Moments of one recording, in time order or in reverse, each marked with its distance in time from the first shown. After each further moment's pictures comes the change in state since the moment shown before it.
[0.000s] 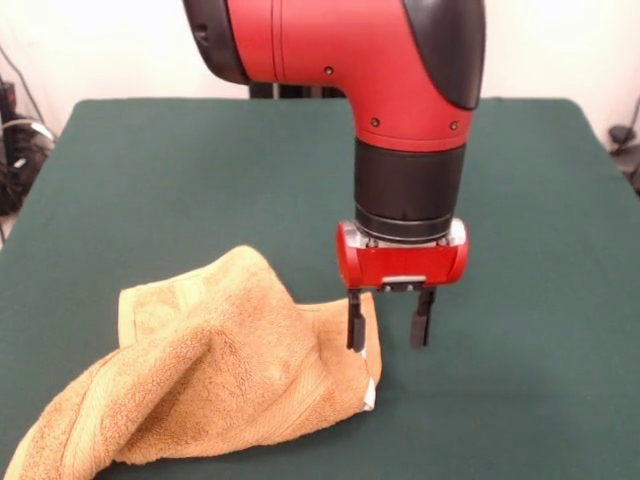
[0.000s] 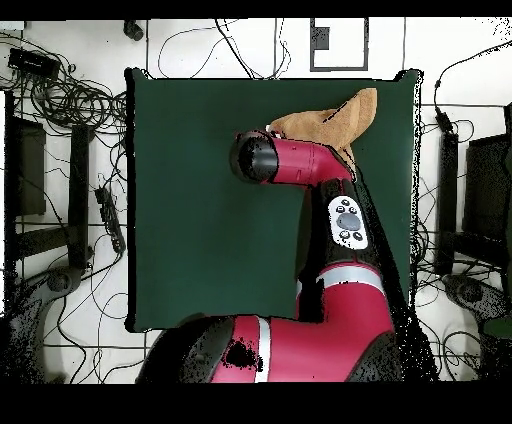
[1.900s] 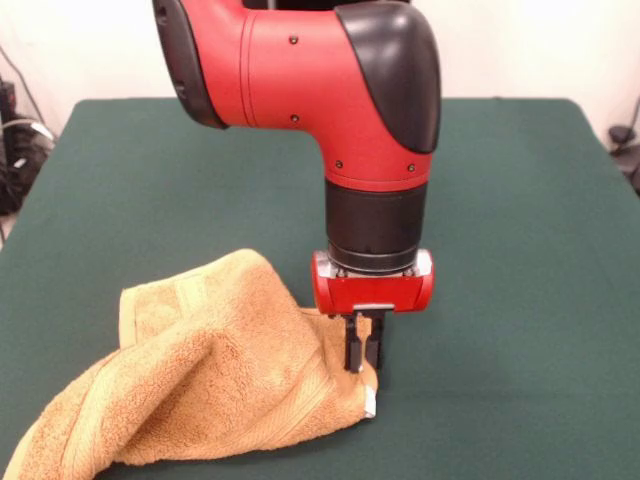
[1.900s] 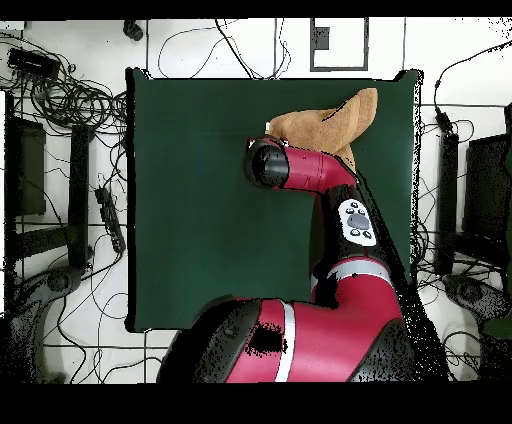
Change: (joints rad) arm -0.047 0.066 0.022 0.000 -0.001 -0.076 0.000
